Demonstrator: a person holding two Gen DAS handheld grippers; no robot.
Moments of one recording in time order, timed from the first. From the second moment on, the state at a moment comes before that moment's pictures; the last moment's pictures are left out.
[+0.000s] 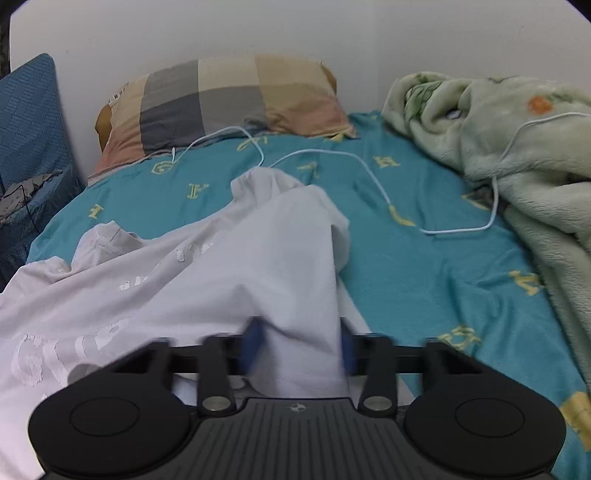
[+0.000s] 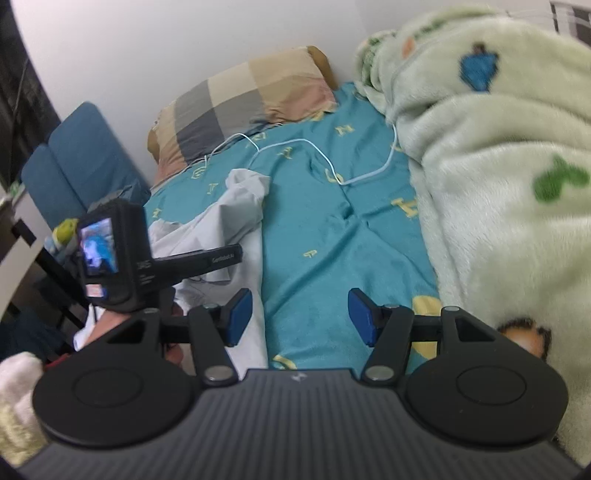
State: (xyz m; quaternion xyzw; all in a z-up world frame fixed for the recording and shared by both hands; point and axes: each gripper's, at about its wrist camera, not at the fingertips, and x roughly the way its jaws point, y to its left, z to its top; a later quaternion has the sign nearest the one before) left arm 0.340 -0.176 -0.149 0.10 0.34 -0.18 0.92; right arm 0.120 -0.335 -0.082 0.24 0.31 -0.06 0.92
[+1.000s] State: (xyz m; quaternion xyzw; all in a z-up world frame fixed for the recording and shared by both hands) left arm 0.449 -0.063 -0.116 -0.05 0.42 -0.12 0.90; right arm 0.149 -0.309 -0.108 0.23 0.36 -0.01 0.90
